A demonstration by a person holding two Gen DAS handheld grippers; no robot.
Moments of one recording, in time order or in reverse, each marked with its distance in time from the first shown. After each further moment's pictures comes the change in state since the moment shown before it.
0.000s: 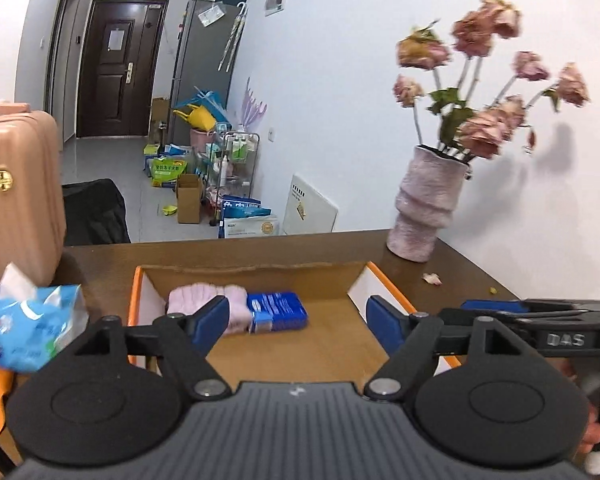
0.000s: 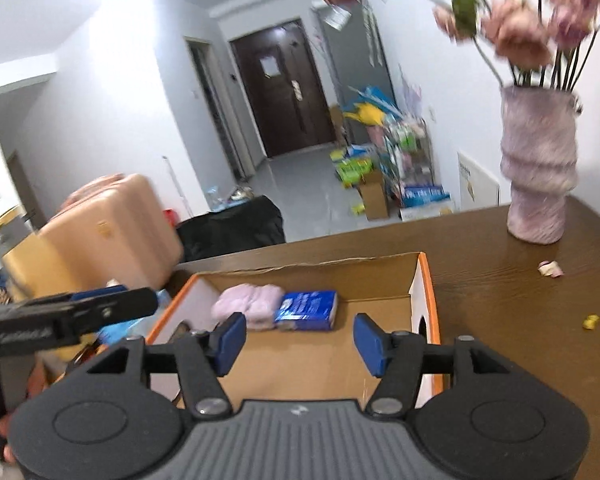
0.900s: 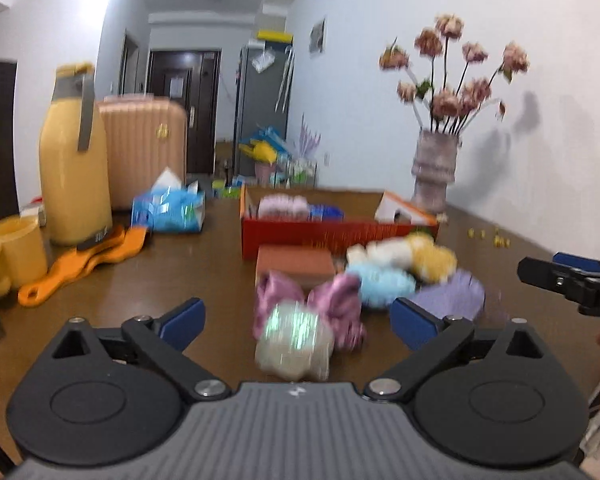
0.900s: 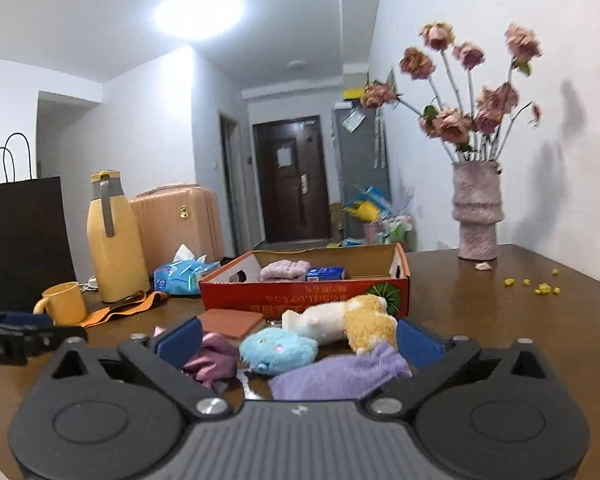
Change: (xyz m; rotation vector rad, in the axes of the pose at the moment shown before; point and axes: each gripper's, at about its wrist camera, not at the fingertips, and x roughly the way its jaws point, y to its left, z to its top) left arm -0.233 -0.034 -0.232 0.028 -0.121 0.208; right arm -0.193 0.084 -0.243 -0.138 -0.304 -0.083
